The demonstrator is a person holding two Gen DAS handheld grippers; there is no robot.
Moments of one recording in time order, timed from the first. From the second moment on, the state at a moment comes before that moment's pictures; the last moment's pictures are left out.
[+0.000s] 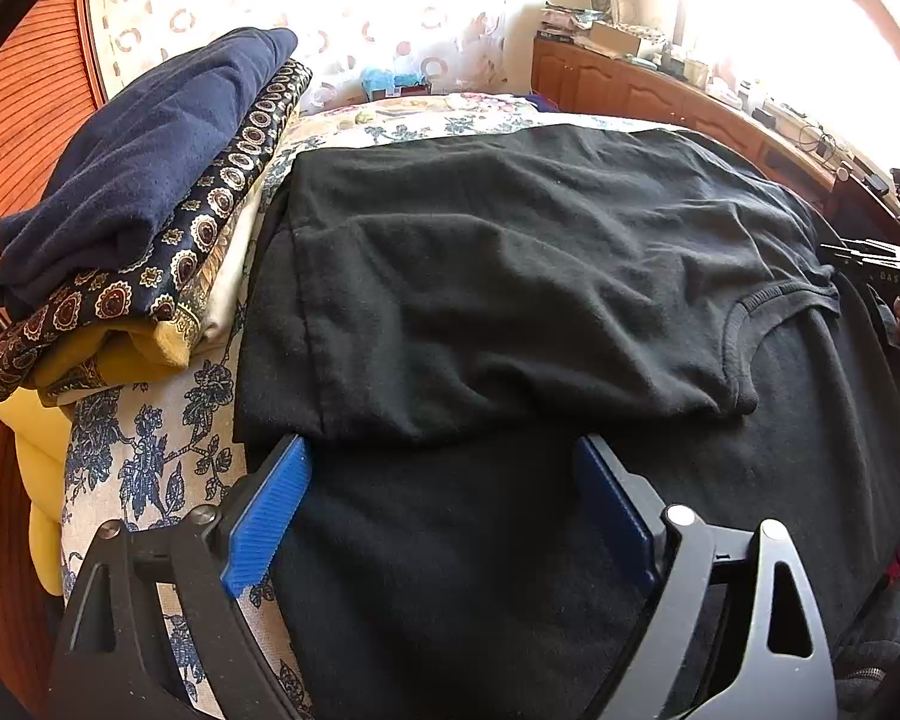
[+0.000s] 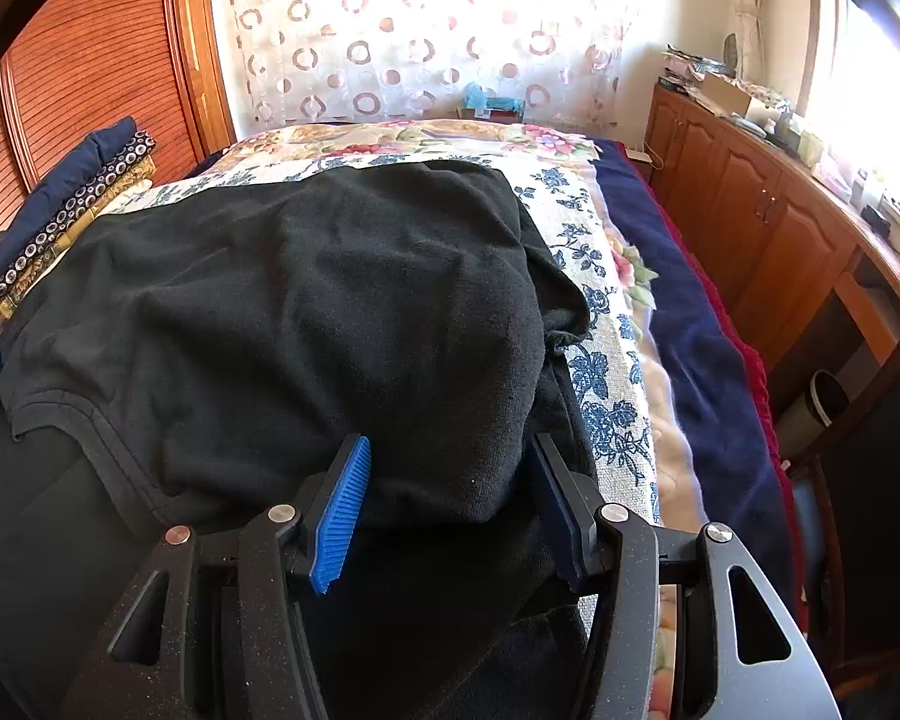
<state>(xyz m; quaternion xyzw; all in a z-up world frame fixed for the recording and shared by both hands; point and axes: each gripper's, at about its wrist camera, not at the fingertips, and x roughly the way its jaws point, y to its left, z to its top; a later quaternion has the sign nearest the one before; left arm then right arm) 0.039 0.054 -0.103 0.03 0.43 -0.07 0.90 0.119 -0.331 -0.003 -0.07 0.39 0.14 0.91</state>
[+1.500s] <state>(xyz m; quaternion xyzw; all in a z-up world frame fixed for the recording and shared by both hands) 0.049 0.082 -0.082 0.00 0.40 -0.03 0.91 0.119 -0.327 -0.016 -0.07 0.38 0.14 0.91</state>
